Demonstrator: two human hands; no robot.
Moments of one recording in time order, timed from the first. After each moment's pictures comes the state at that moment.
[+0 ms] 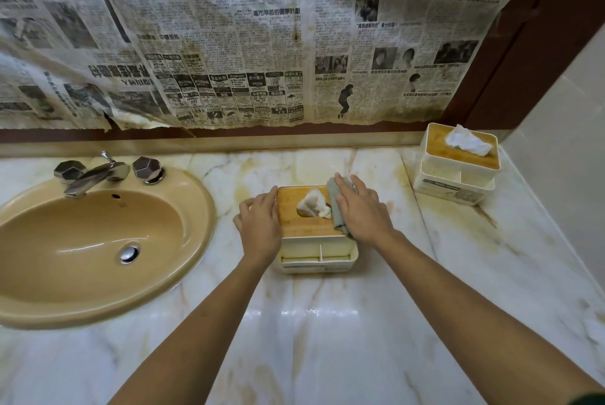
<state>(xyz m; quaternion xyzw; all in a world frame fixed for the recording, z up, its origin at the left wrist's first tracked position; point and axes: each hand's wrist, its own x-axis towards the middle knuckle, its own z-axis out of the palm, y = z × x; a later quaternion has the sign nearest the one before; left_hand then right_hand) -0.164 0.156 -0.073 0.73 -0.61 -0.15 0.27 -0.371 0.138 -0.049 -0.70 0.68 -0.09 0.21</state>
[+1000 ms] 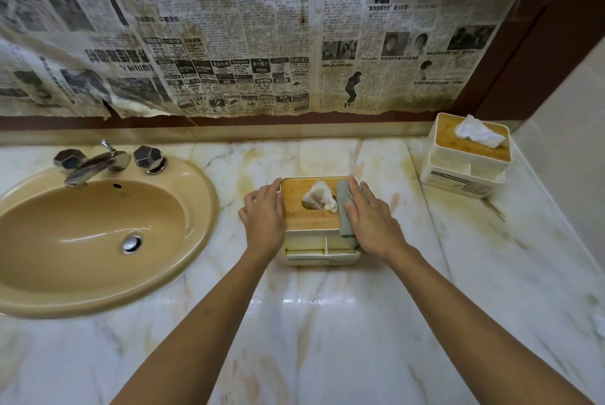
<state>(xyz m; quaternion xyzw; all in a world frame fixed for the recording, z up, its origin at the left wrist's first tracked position) -0.161 0.157 -0.076 0.72 -0.61 -0.18 0.27 -0.374 0.167 -0.066 -0.66 0.69 -0.10 0.27</state>
